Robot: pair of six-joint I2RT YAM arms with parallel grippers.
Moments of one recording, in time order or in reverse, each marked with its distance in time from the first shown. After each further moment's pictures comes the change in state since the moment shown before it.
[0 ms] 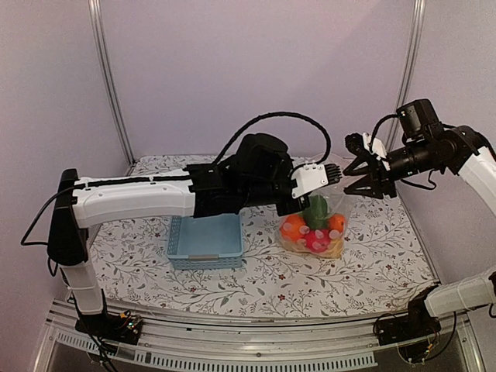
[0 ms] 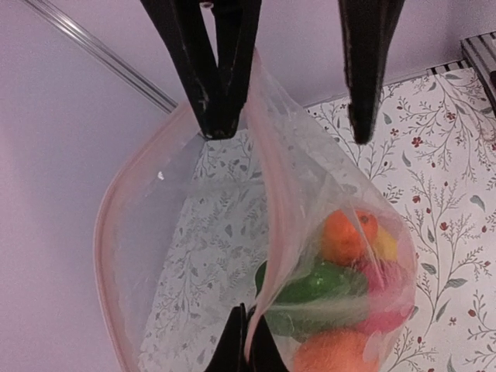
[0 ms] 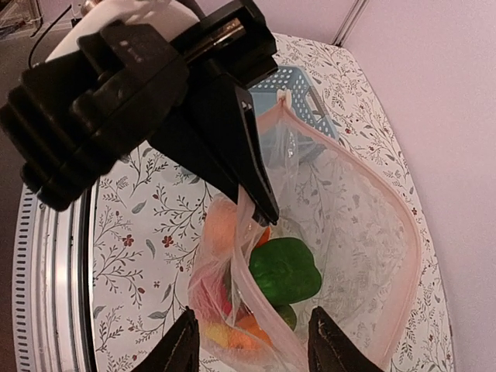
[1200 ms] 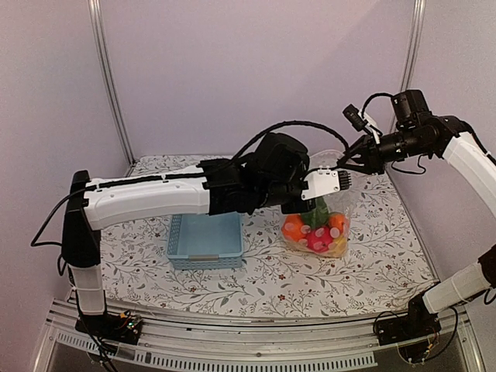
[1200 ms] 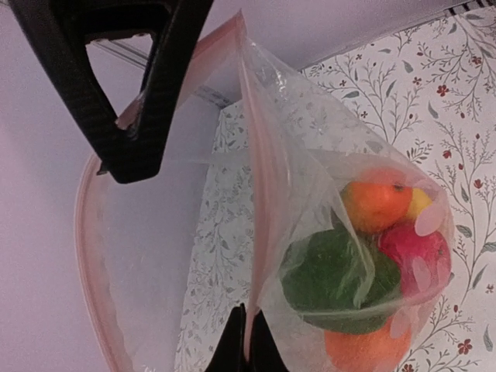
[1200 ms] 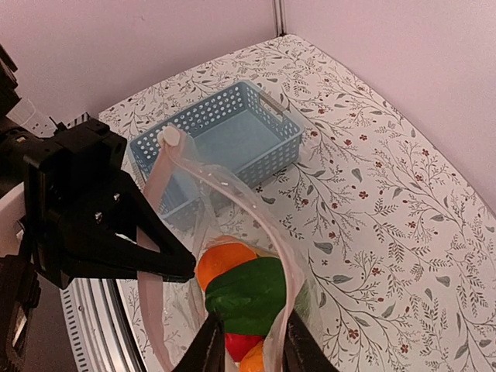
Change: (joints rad) left arm -0.043 0.103 0.187 -0.186 -0.168 0.118; right arm -0.102 0.155 0.079 0.120 -0.083 0.438
